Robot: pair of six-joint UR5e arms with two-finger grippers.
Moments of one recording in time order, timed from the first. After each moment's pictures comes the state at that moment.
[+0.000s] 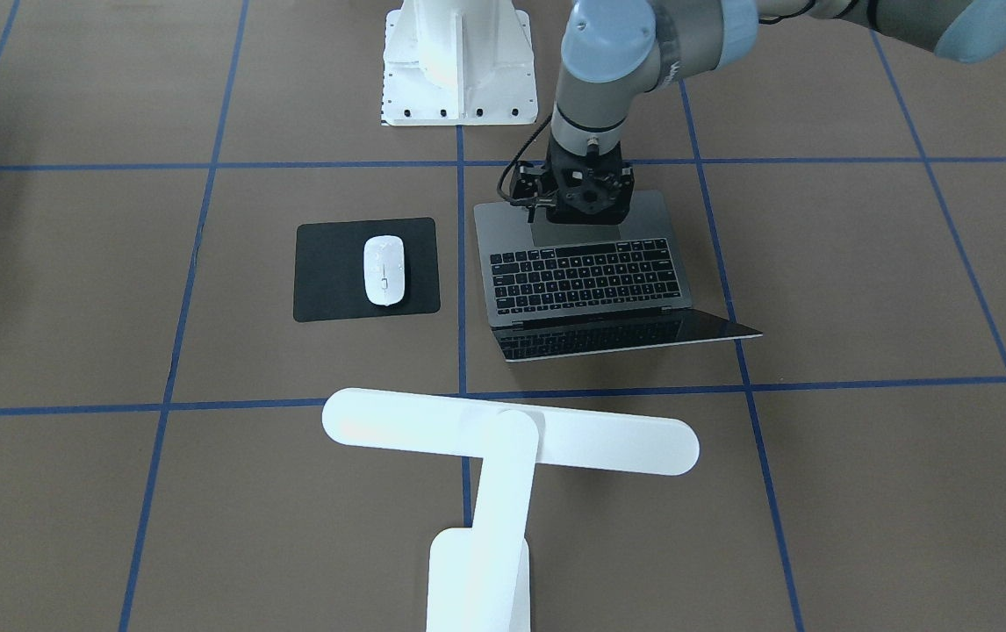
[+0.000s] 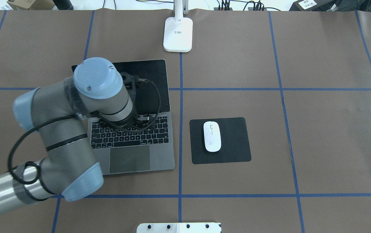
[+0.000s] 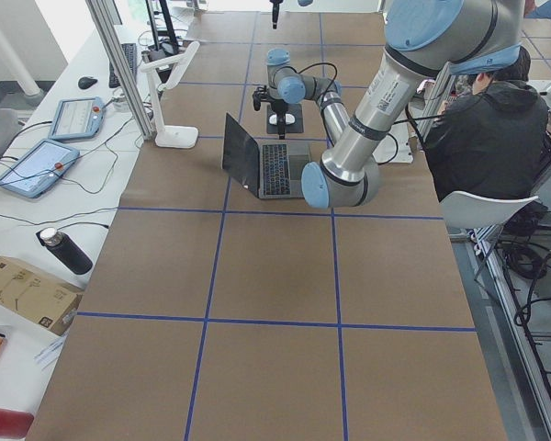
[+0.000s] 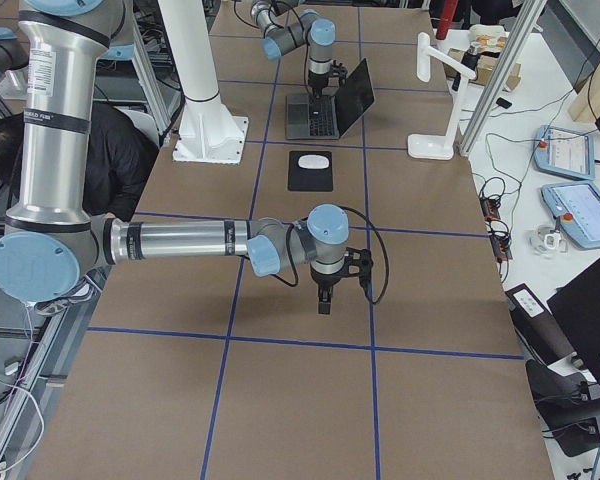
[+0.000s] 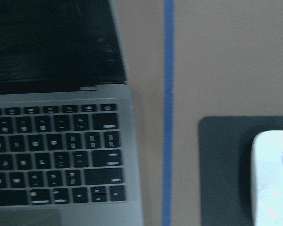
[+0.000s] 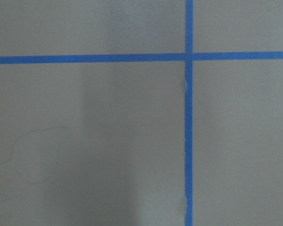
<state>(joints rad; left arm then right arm) -0.57 -2.12 -1.92 -1.41 -1.97 -1.10 1.40 -1.79 1.73 -1.28 2.30 0.33</state>
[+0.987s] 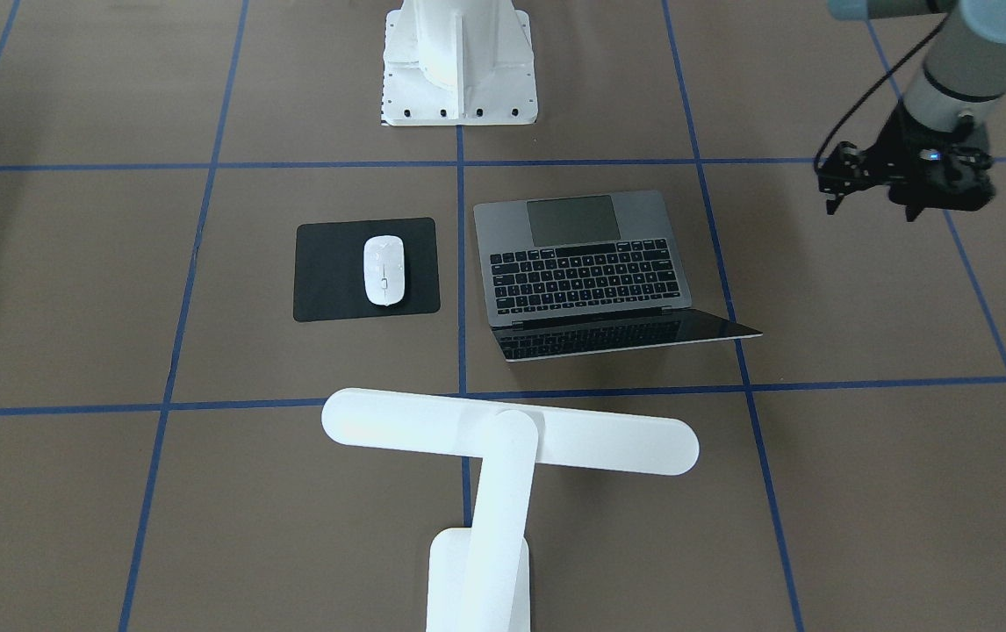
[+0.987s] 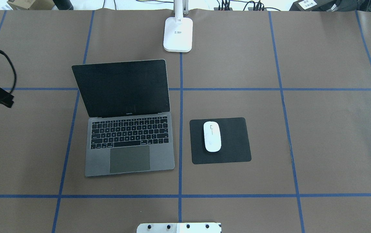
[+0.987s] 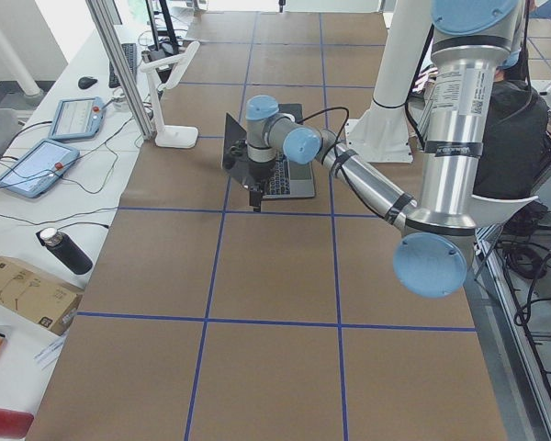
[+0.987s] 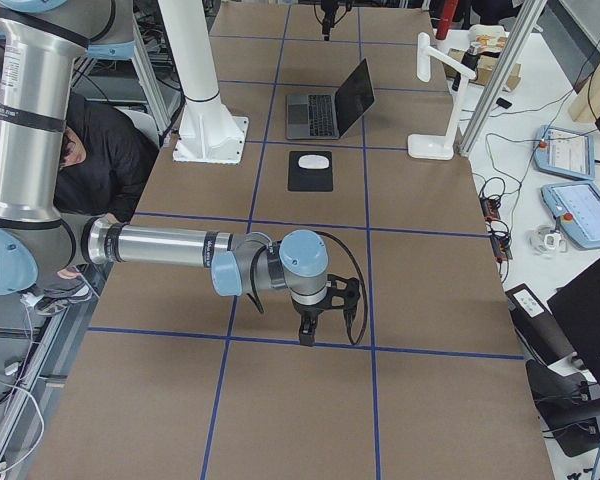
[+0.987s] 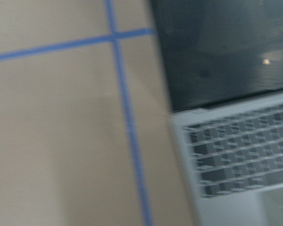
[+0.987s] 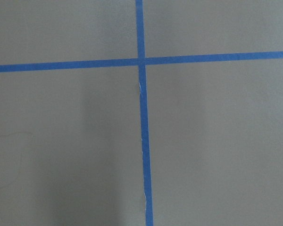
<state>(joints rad) -1.10 -1.63 -2.05 -1.42 -2.14 -0.35 1.53 -1.79 1.77 -1.42 2.36 0.29</state>
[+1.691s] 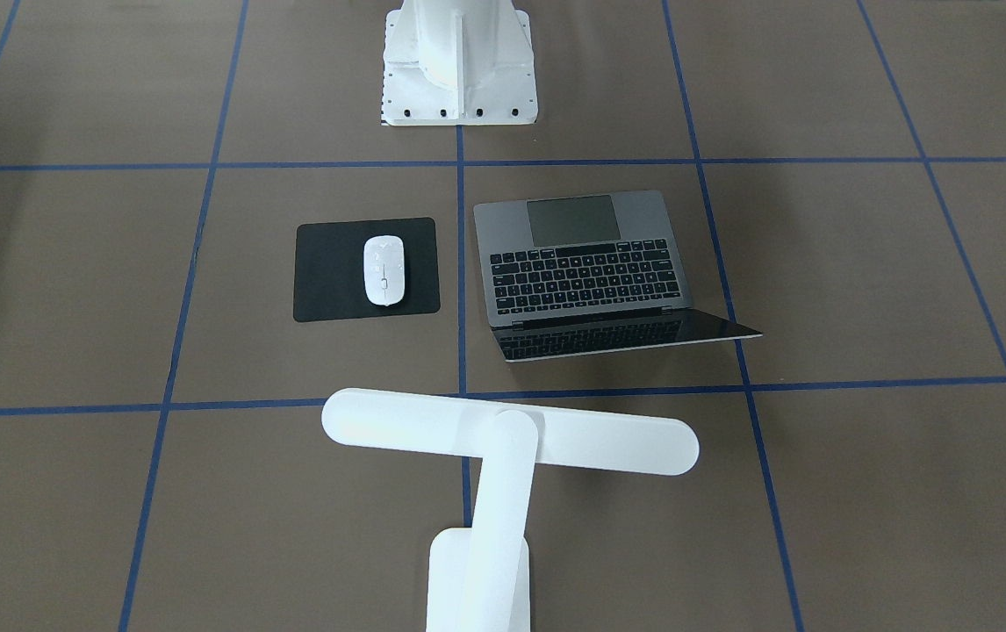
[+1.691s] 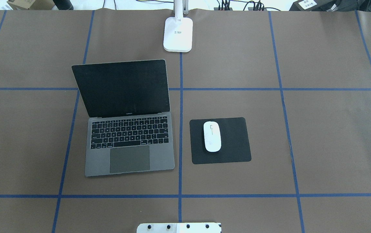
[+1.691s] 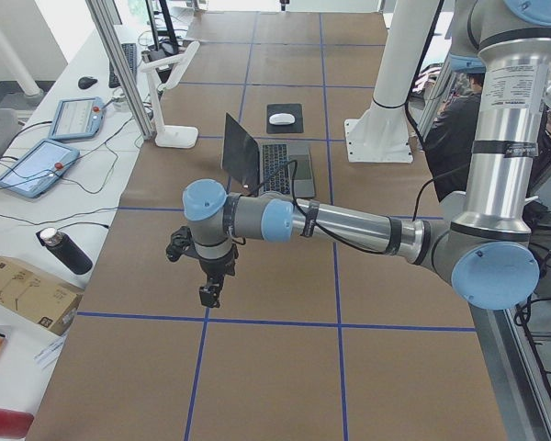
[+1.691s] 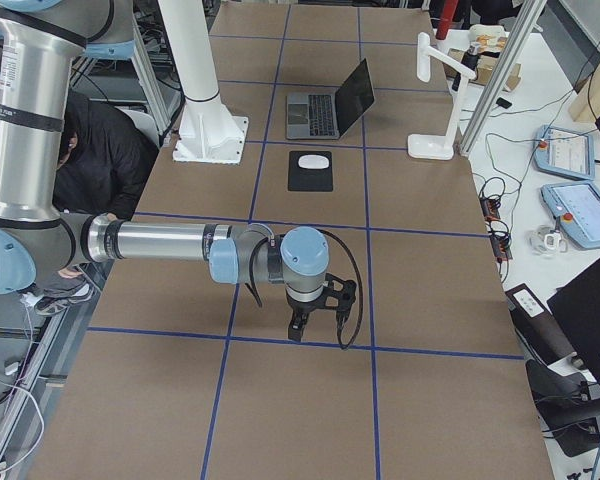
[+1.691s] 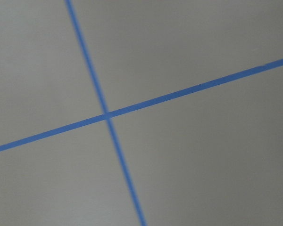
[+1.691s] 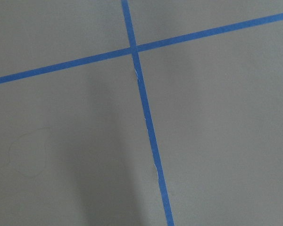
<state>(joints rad) -1.55 -1.64 -1.65 -1.47 -2.23 0.20 1.55 -1.79 1.80 -1.53 2.38 0.29</state>
